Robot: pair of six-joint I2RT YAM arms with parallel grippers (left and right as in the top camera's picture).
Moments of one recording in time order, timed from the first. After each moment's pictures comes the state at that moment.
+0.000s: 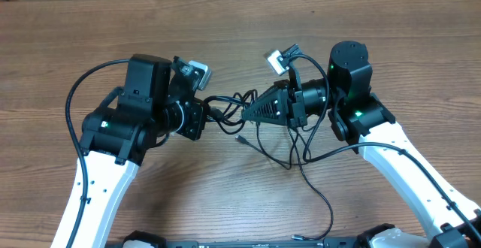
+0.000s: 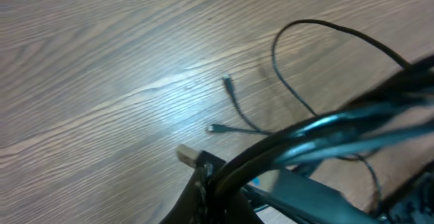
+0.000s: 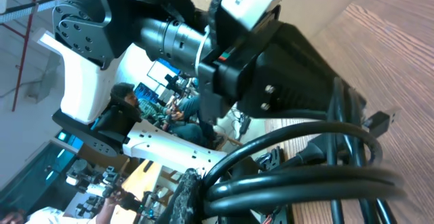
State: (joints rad) left arm -0.27 1.24 1.30 -1.03 0.30 0.02; right arm 0.38 1.41 1.01 0.25 -1.42 0.71
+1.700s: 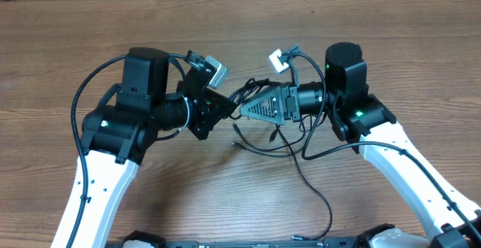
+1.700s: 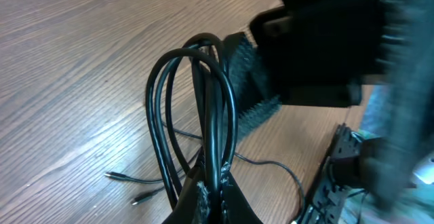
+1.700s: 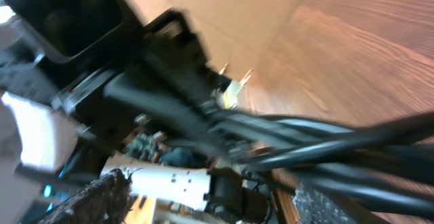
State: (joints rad) left arm -0.27 1.24 1.30 -0.90 0.70 0.11; right arm 0.37 1.41 1.01 0.06 -1.24 0.70
